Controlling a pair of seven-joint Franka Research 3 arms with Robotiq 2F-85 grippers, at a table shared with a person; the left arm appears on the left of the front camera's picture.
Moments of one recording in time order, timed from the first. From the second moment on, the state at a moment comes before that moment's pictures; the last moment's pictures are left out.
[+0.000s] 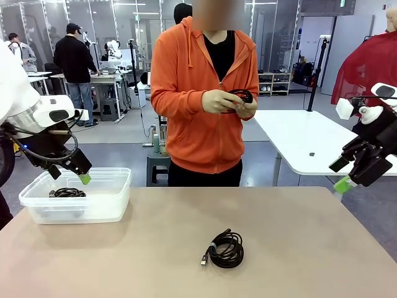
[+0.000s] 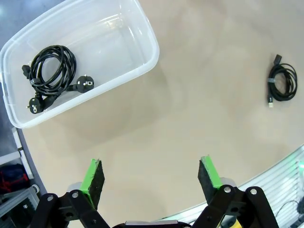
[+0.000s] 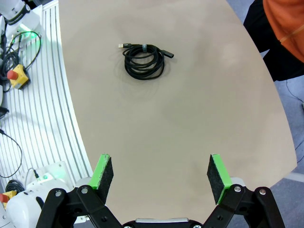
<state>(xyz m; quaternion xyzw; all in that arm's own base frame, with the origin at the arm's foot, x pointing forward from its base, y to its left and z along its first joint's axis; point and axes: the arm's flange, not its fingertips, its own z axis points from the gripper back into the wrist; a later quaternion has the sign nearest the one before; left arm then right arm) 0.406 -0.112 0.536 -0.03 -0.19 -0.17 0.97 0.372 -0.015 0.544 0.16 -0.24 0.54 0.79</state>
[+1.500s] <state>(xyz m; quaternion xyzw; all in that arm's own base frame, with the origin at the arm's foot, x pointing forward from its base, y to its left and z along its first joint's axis) 0.378 -0.408 0.511 -0.06 -0.13 -0.59 0.79 0.372 -0.014 0.544 0.16 -0.24 0.55 0.79</state>
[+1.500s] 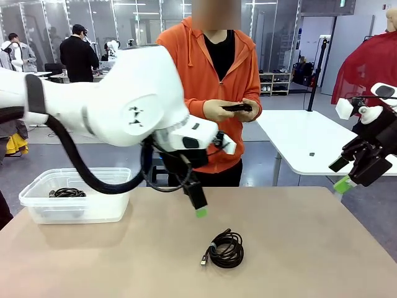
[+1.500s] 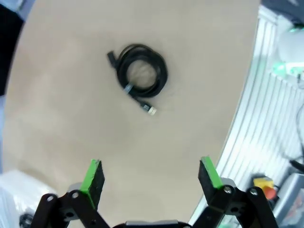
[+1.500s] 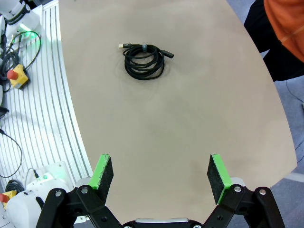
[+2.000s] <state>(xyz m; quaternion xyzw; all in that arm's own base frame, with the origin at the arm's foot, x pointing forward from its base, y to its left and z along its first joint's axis) 0.388 -0.452 0.498 -0.05 -0.11 -0.66 0.74 0.372 -0.014 0.544 0.16 -0.24 0.55 0.79</state>
